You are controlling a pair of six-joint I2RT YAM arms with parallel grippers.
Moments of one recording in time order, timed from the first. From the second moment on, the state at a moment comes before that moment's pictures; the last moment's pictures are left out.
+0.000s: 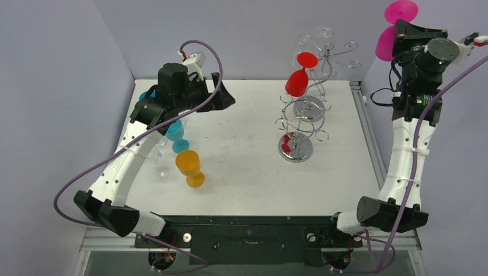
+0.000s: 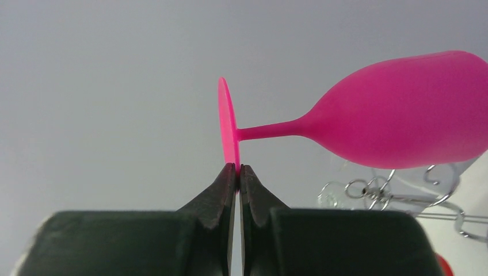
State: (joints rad) left arm -0.46 1.42 1.67 -0.71 0.20 -0.51; right arm -0.26 1.44 1.90 -0.32 0.05 1.24
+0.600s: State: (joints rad) left arm -0.31 1.38 1.64 -0.27 0.54 -0.76; right arm 0.17 1.27 1.76 -0.13 -0.13 1.49
